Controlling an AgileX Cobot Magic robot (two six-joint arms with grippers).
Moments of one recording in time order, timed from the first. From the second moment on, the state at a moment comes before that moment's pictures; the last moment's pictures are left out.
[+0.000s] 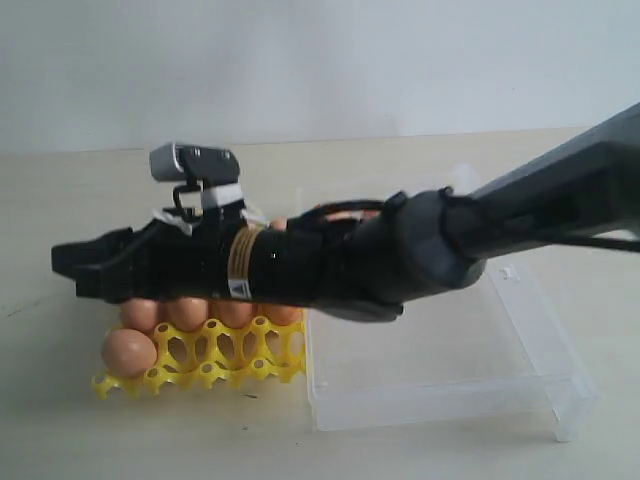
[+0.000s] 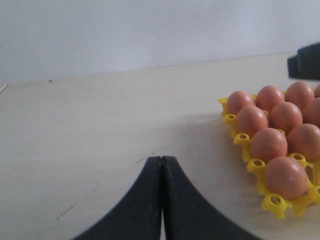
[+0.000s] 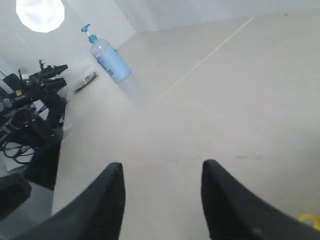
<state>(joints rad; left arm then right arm) -0.01 0.00 0.00 -0.09 0.31 0.16 0.82 2.09 -1.16 -0.68 -0.81 1.02</state>
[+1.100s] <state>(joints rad) -0.01 0.00 0.00 -0.09 0.31 0.16 0.49 2.09 -1.31 0.02 0.16 0.81</state>
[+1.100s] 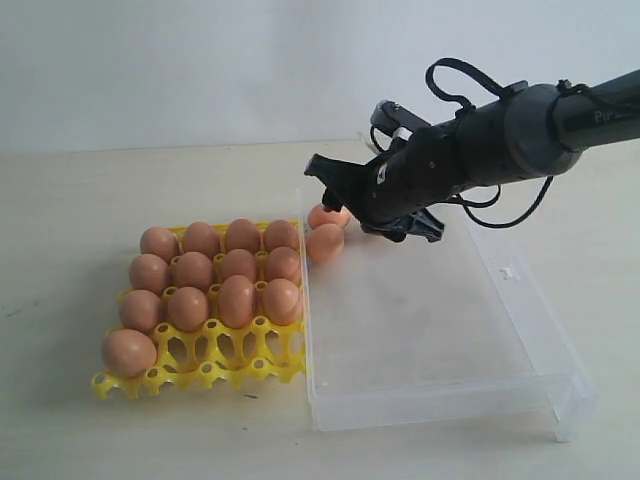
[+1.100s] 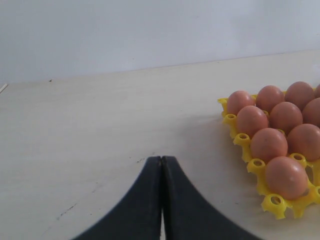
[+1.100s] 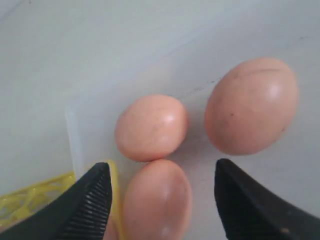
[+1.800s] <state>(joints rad) -0.01 0.00 0.00 -0.09 0.31 0.16 0.50 2.16 -1.32 0.19 0.14 0.71</state>
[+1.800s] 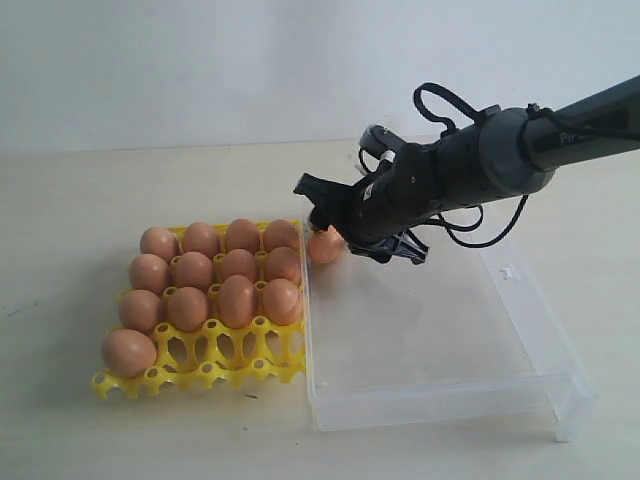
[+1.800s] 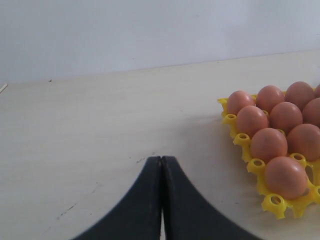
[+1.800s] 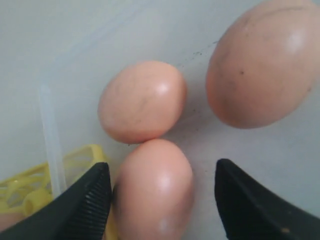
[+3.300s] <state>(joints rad) -0.01 0.00 0.00 -0.09 0.31 0.16 0.86 1.91 -0.85 -0.32 -0.73 0.54</state>
